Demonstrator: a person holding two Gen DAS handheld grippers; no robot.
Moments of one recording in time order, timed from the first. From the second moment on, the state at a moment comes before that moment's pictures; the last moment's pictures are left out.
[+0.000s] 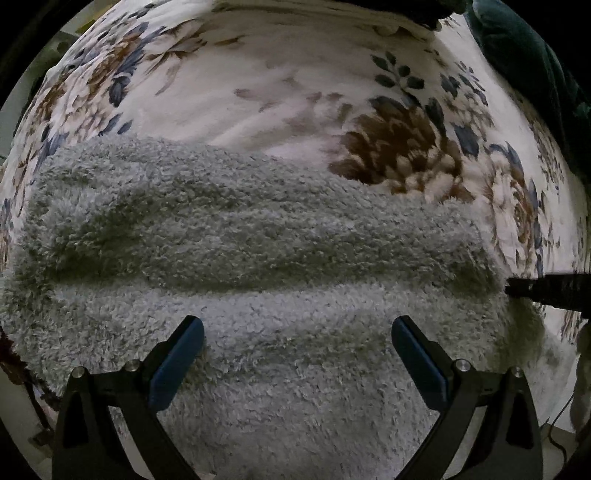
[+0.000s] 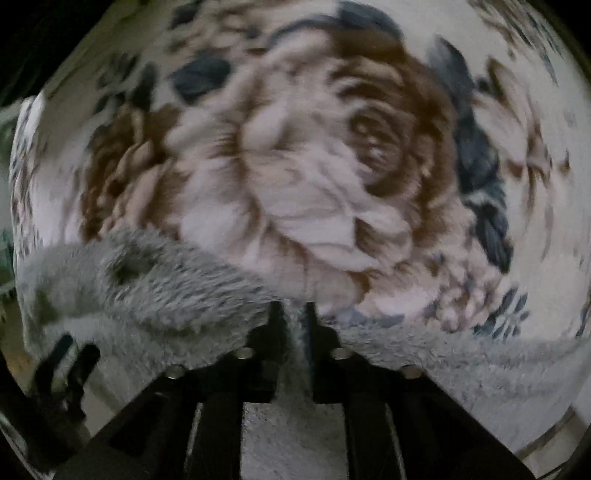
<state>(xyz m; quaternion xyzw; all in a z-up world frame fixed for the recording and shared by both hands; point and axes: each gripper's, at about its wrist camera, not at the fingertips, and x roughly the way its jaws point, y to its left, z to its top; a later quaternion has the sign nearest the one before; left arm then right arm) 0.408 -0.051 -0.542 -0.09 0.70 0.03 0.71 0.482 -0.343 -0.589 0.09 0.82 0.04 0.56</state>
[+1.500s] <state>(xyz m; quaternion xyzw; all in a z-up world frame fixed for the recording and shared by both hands) 0.304 -0.410 -0.573 0.11 0.72 -0.18 0.66 0.031 -0.773 -0.573 0.57 0.42 -0.24 0.67</state>
